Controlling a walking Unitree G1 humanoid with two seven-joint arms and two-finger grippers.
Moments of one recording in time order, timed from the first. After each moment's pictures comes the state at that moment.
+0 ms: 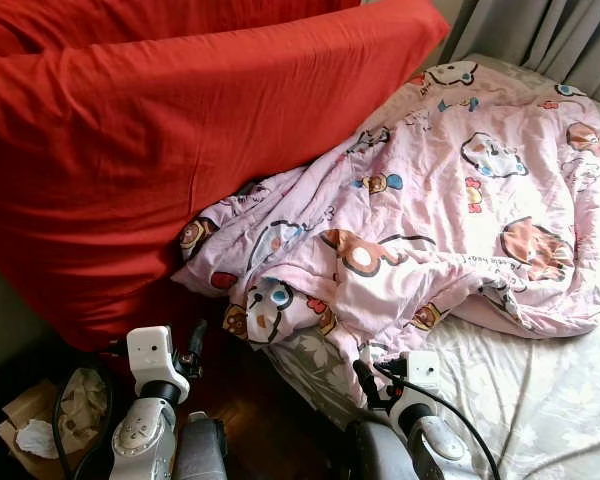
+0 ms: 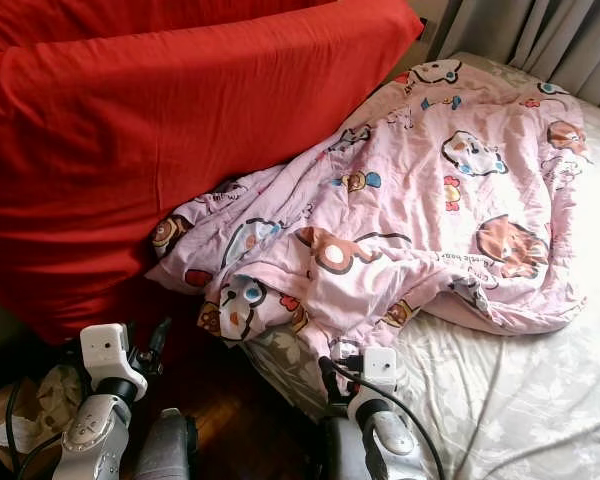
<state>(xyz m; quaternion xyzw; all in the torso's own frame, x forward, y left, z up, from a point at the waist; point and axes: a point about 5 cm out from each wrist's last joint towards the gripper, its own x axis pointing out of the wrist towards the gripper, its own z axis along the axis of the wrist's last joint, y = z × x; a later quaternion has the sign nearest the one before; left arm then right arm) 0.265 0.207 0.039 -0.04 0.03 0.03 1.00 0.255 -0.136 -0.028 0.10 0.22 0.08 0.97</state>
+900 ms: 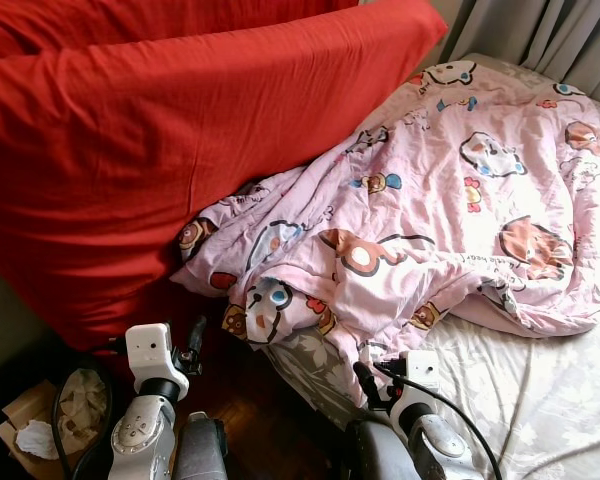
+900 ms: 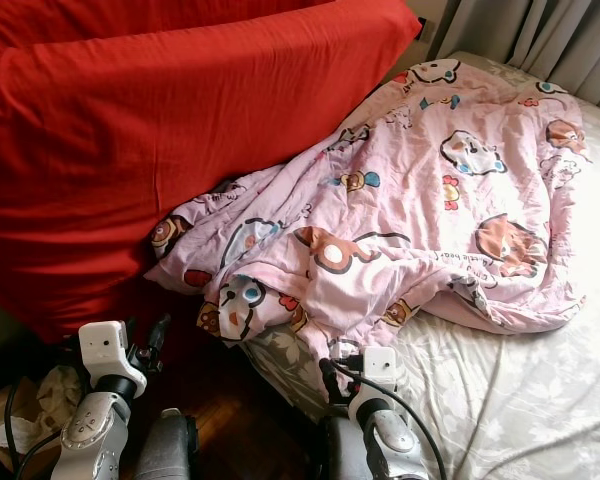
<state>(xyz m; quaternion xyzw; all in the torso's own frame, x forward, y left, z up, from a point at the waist) 0.267 0.207 0.042 -0.04 0.03 0.03 1.00 0.256 -0.137 -0.031 0.10 0.24 0.08 0.96</state>
